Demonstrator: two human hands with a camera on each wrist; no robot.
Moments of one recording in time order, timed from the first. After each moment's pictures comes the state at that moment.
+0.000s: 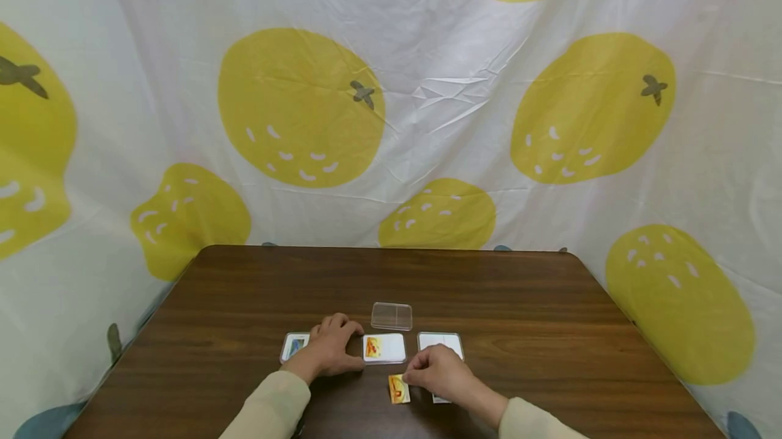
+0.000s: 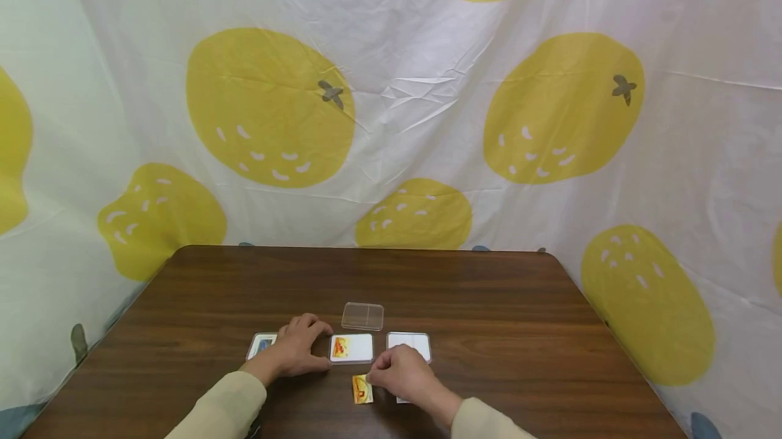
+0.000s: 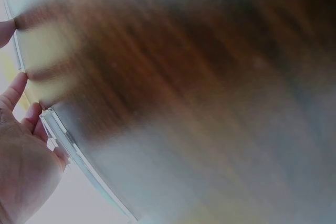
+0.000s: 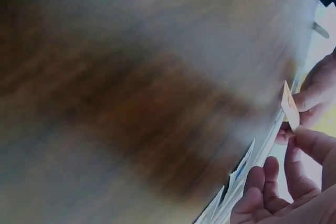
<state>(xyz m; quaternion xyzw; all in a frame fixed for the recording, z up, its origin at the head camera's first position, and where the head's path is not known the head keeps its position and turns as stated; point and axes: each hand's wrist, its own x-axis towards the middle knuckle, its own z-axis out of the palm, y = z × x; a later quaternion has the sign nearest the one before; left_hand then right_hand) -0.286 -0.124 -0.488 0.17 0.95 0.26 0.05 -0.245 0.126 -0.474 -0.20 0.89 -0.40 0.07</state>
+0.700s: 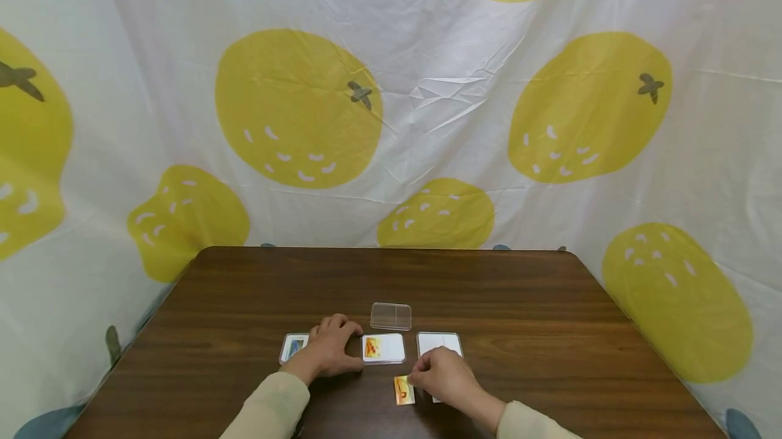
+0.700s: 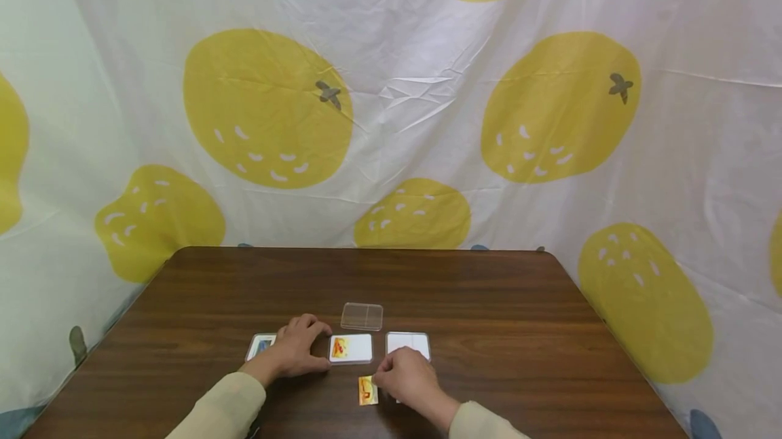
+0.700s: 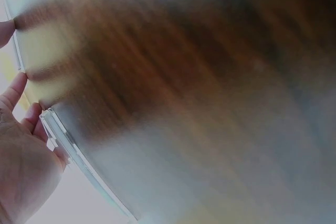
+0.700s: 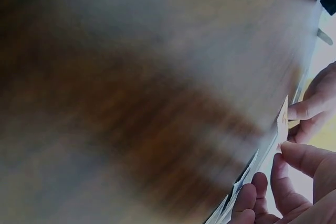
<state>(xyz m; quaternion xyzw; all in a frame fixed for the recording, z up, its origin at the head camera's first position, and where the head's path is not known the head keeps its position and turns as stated) -0.289 -0.123 -0.491 0.17 0.95 0.26 0.05 -0.238 0.128 -0.476 -0.16 0.92 -0.35 0.04</state>
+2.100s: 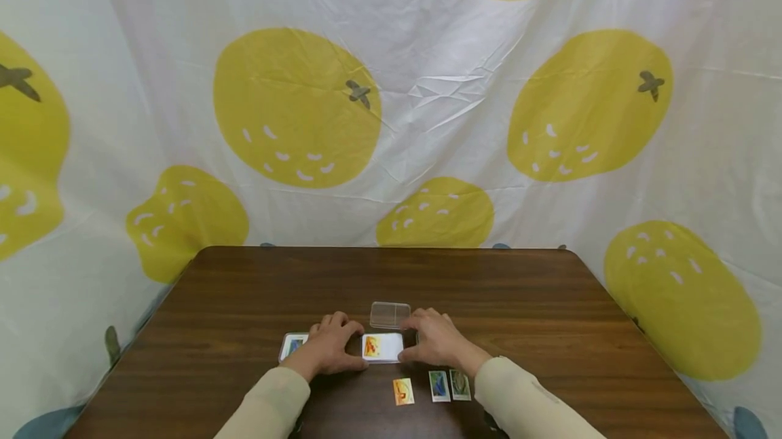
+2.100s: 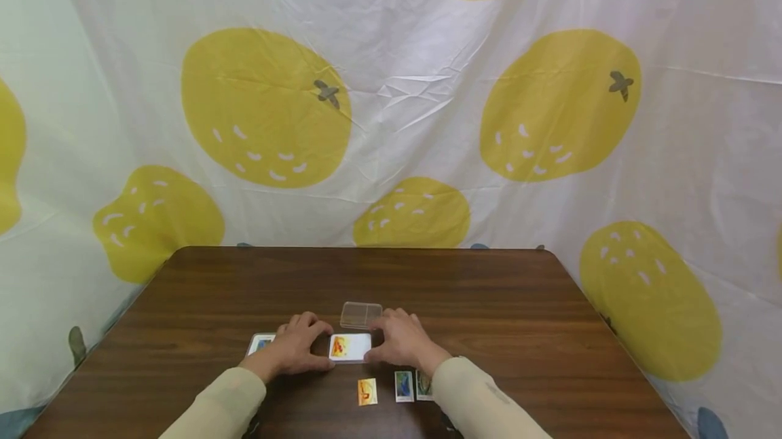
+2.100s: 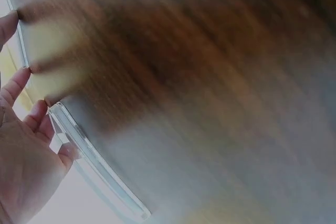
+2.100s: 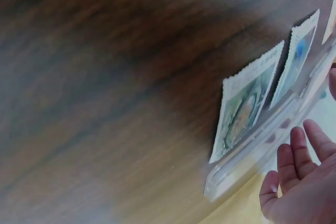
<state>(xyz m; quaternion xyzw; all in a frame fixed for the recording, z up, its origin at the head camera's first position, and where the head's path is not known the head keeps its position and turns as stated) -0.287 -0.124 -0.480 0.20 0.95 0.23 0.06 -0.307 0.127 -0.469 -0.28 0.94 -0.19 0.02</state>
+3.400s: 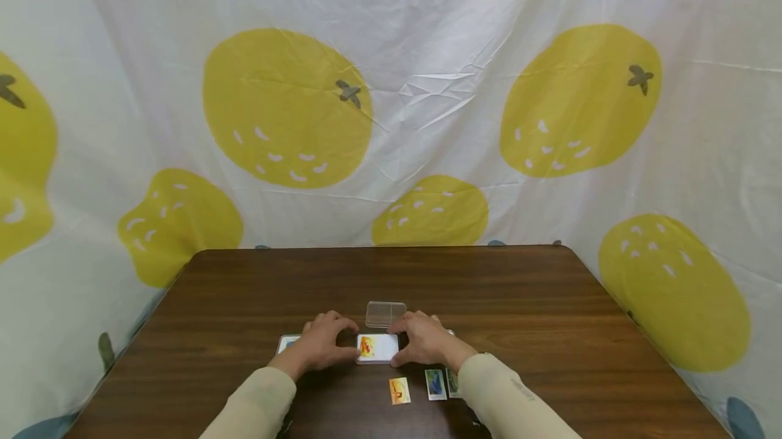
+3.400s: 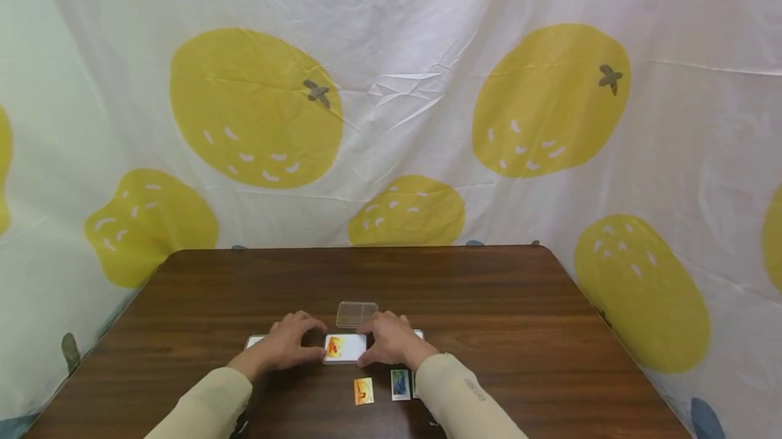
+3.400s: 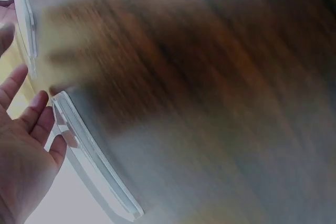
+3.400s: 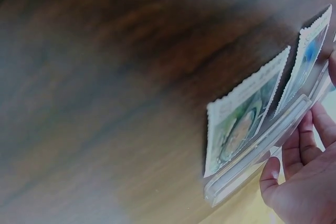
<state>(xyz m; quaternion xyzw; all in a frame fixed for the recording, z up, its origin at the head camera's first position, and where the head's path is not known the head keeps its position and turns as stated) -0.295 -0.132 -0.480 0.21 0.94 0.28 0.04 -0.312 0.117 -0.476 -0.29 0.94 -0.18 0.06</state>
